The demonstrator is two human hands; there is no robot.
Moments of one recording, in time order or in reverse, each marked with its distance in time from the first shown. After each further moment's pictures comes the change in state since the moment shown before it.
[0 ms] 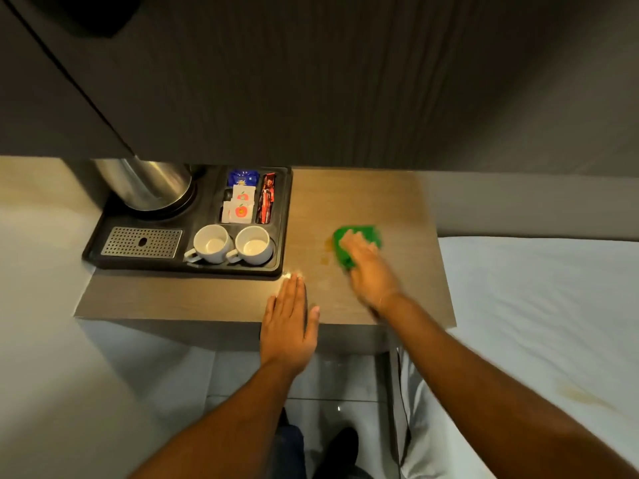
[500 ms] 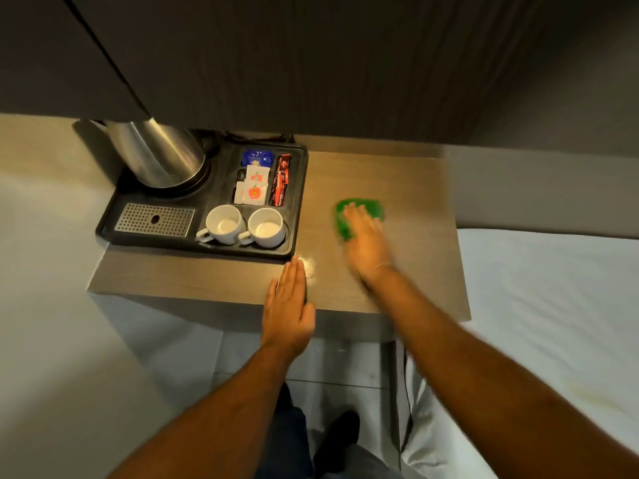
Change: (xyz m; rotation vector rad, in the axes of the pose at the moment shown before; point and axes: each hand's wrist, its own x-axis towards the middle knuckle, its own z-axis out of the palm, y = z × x) left_hand 0.001 -0.014 -0.013 -0.180 -0.040 -0.040; right_hand 0.033 -0.035 0.013 0.029 0.064 0.137
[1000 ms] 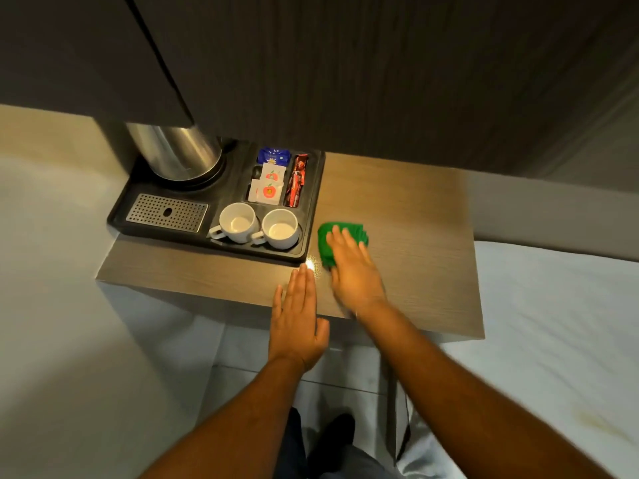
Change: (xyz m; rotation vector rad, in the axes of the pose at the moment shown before) left_hand -0.013 -0.001 0.012 0.223 0.049 -0.018; right_hand -0.025 -0.028 0.044 -0.159 -0.064 -0.216
